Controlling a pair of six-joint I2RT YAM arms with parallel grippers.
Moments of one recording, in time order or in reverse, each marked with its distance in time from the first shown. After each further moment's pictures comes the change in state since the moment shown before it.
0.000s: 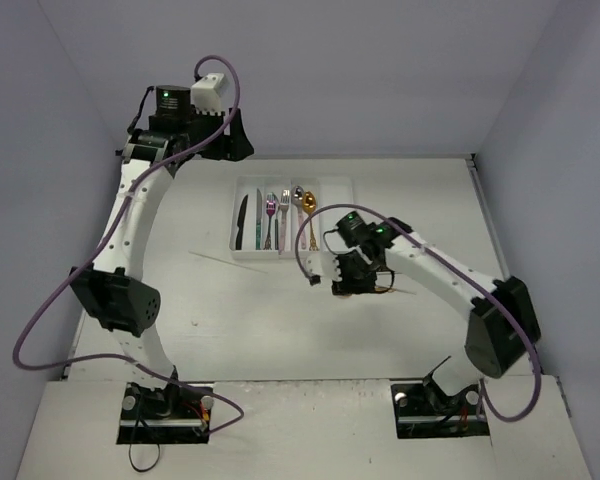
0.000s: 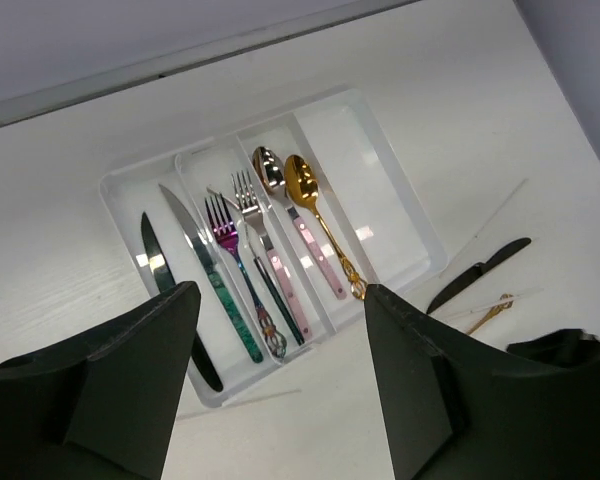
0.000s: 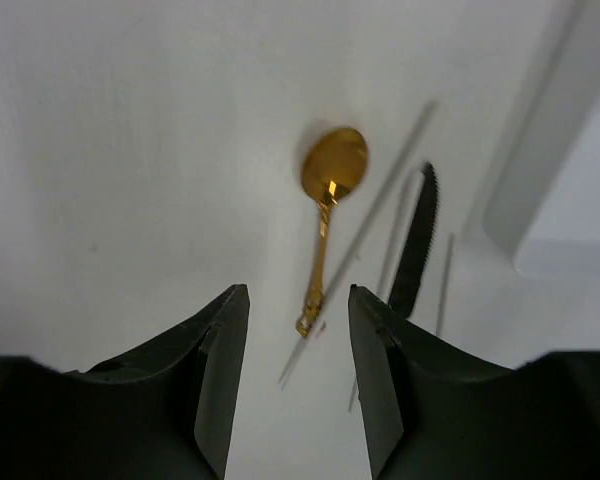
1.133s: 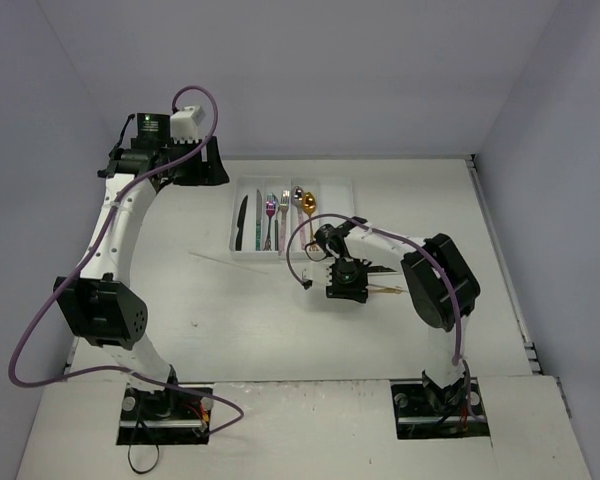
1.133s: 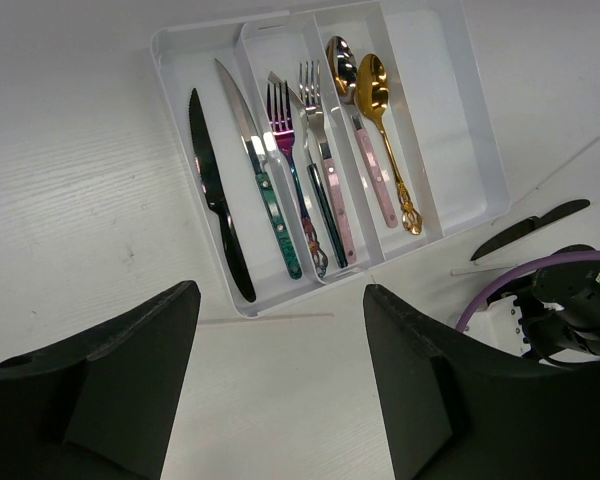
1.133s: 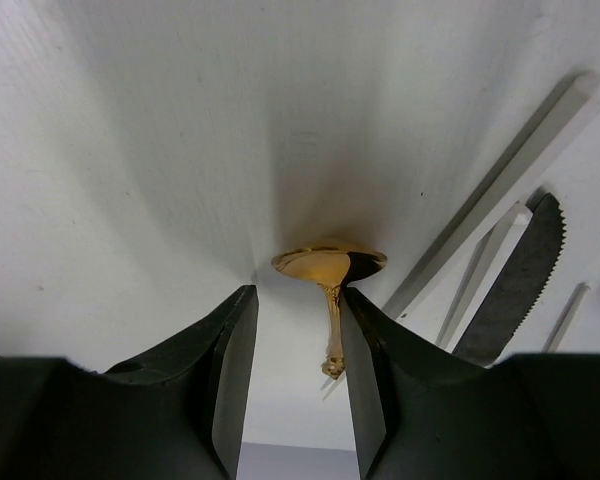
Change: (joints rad) left arm 0.111 -0.105 -0.263 -0.033 -0.007 0.010; right arm -0.010 0.390 0.113 -0.054 0.183 0.174
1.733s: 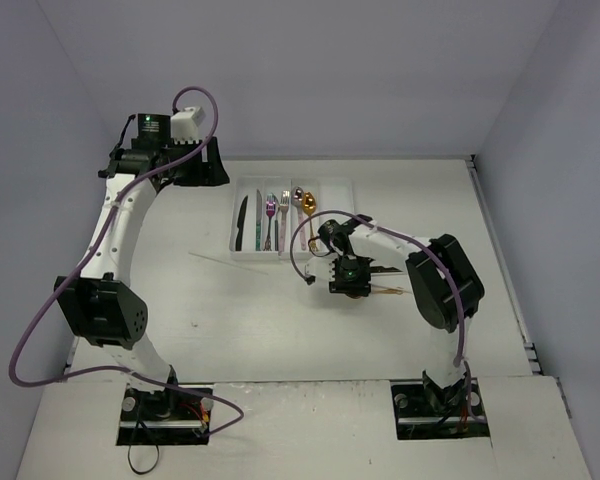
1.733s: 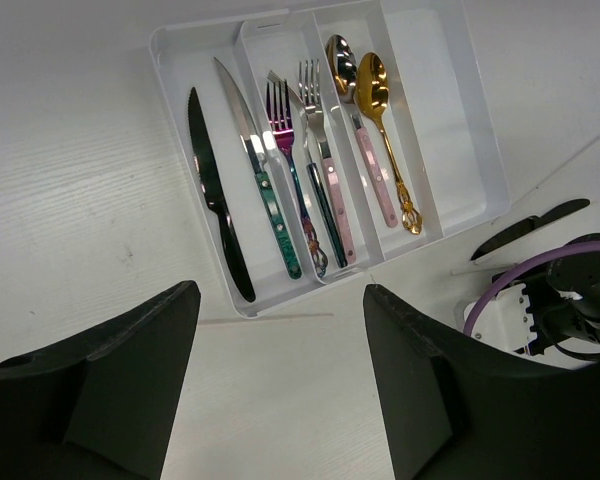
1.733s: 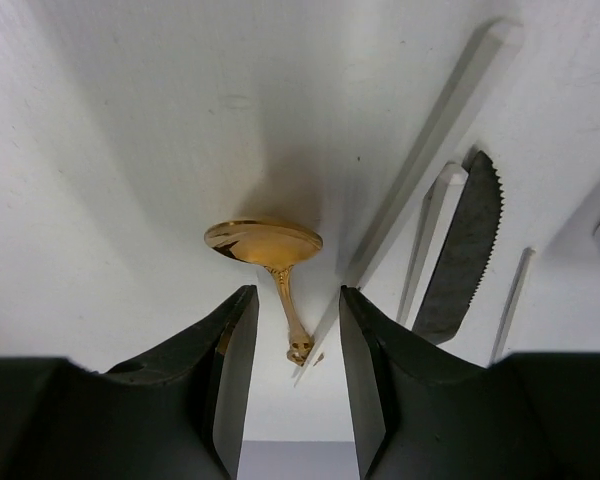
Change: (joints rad) left arm 0.000 0.006 0.000 0.000 0.003 -0.001; right arm -0.026 -0.023 -0.005 0.034 0.045 -0.039
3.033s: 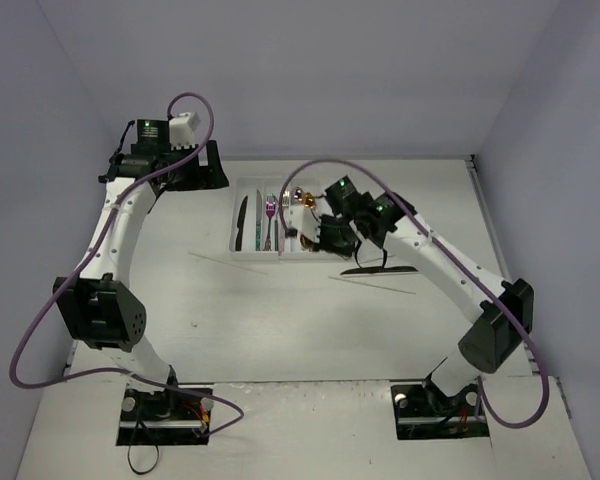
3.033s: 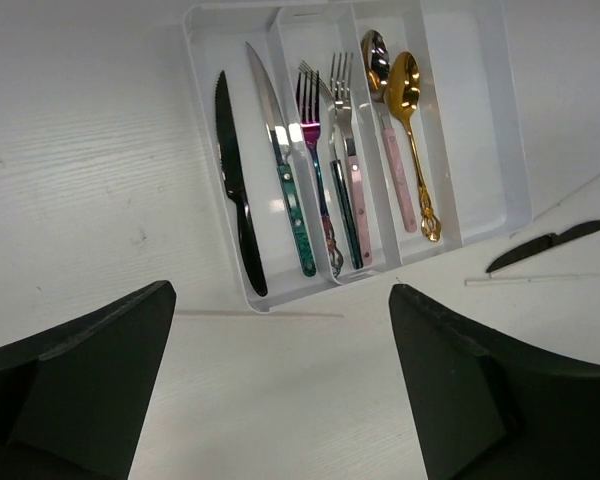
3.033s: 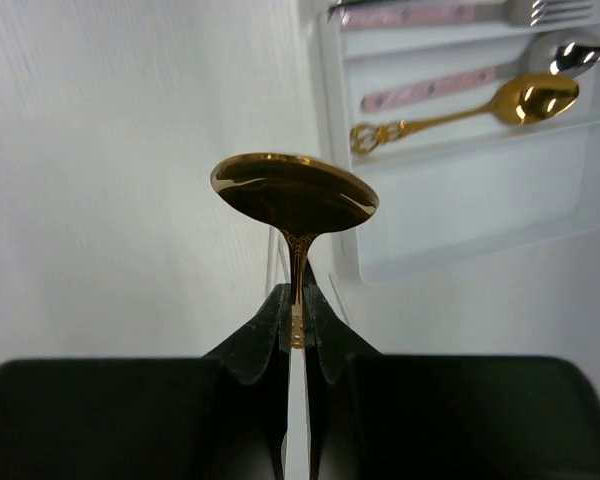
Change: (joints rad) left arm 0.012 -0.012 -0.054 0.027 -0.049 -0.036; right arm 0.092 -0.349 0.212 0.009 -0.211 0.134
